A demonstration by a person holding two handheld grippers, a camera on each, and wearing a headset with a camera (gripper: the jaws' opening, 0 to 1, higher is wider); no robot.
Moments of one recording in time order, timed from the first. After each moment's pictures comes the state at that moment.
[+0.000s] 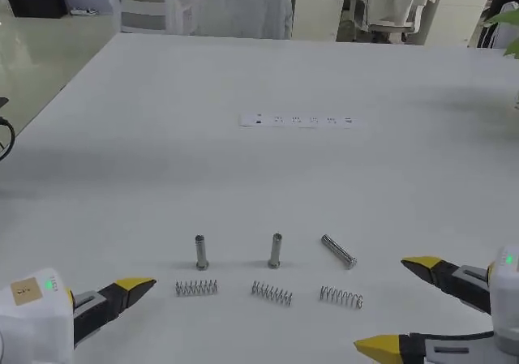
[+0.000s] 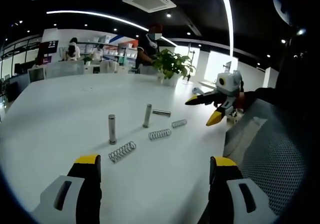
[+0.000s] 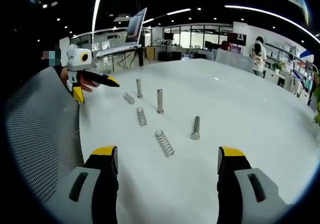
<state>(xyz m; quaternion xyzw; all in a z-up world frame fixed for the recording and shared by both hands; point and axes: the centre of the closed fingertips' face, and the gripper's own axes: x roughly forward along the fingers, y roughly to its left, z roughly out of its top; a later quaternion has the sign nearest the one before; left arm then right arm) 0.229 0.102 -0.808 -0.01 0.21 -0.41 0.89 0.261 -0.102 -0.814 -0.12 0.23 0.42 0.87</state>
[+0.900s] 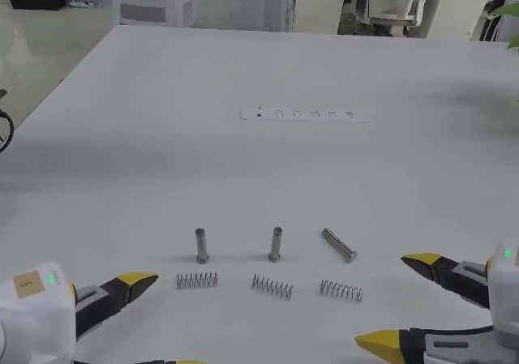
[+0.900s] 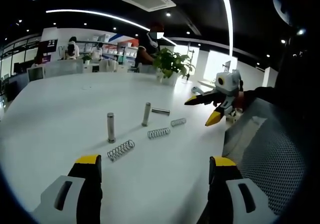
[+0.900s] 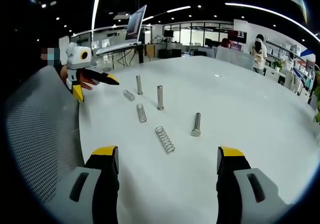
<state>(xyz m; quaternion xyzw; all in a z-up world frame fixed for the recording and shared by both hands) 0.227 0.101 -0.810 -0.01 0.21 -0.41 0.89 0.259 -0.103 -0.819 -0.13 0.24 0.42 0.86</state>
